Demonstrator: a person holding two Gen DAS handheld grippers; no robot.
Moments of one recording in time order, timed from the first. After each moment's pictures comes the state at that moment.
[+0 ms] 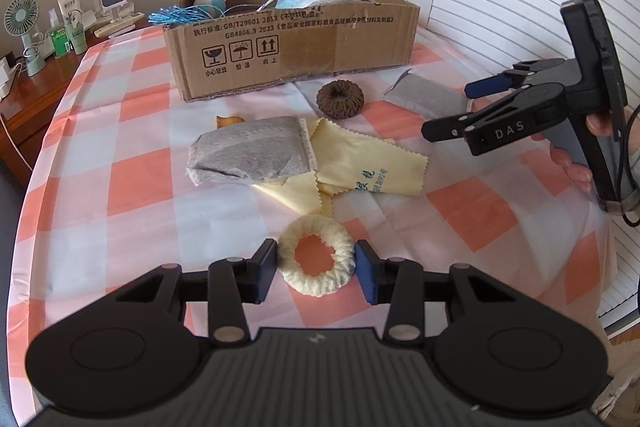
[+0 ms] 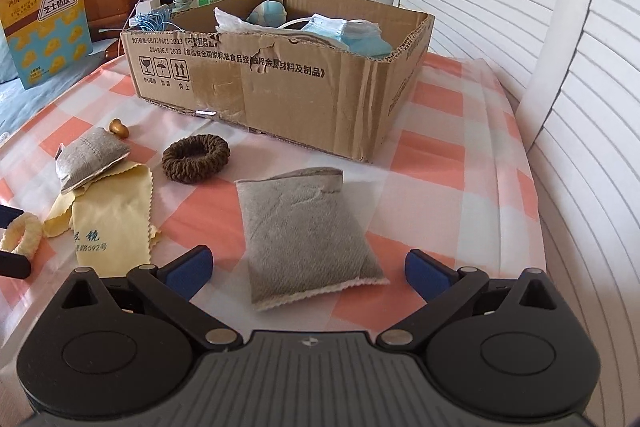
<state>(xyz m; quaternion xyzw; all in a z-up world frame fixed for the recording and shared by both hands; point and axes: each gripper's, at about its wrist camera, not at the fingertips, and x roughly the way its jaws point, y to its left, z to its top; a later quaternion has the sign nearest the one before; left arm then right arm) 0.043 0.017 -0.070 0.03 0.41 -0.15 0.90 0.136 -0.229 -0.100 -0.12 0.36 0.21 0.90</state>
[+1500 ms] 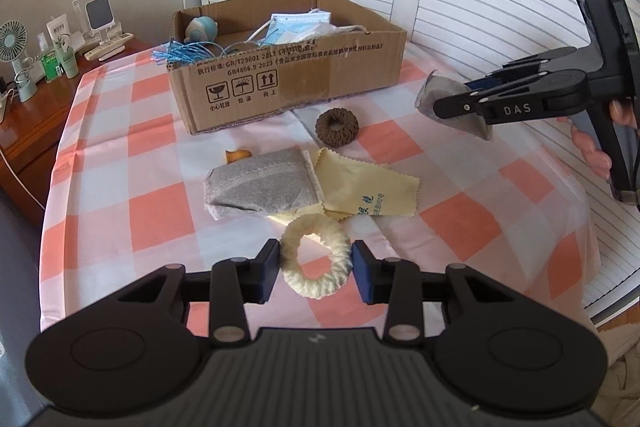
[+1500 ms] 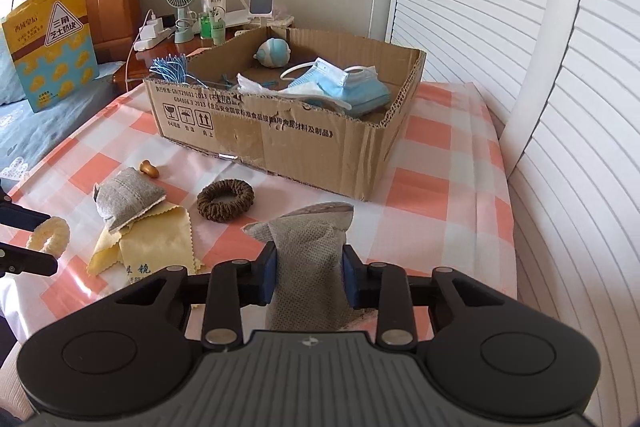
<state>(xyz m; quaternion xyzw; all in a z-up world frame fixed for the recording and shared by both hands) 0.047 0.032 -0.037 0.05 0.40 -0.18 0.90 0.111 -0.227 -0.046 -0.11 0.35 0.21 0.91</state>
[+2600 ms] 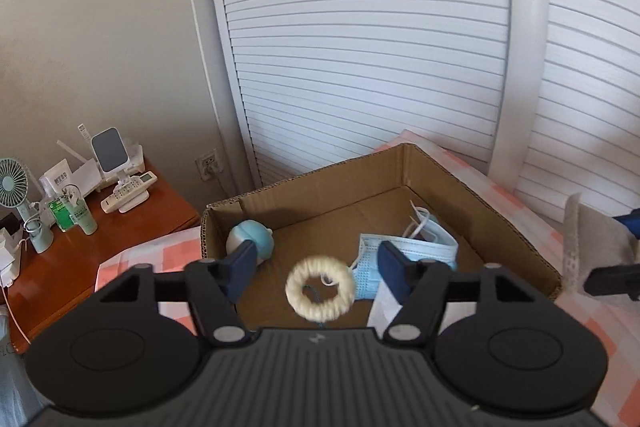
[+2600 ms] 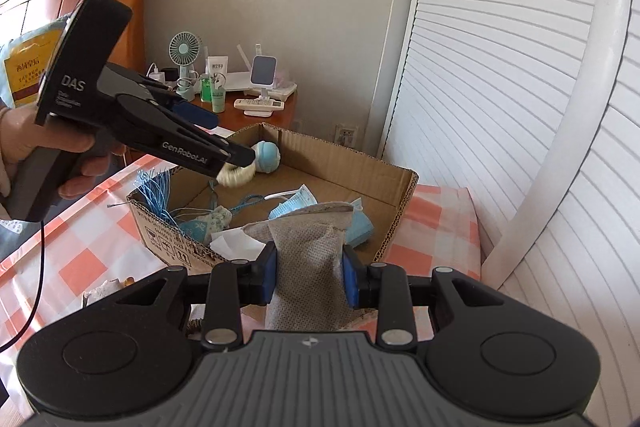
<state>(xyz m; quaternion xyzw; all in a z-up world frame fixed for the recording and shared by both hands) 0.281 0.007 0.026 0.09 0.30 -0.12 0.94 0.177 -0.208 0.032 -0.13 0.28 0.23 0.92</state>
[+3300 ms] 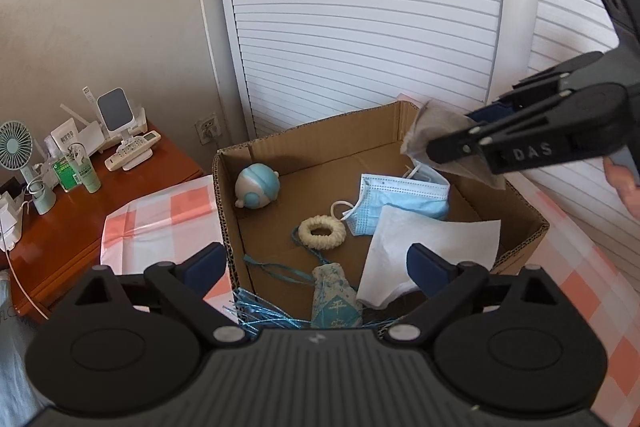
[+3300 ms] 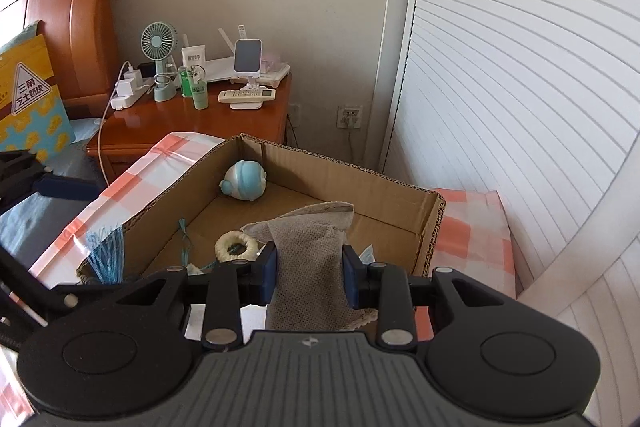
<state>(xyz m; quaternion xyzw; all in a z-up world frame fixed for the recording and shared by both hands) 0.249 0.032 0.024 0.09 0.34 -0.14 0.93 0.294 -0.164 0.028 -0.10 0.34 0.22 0.91</state>
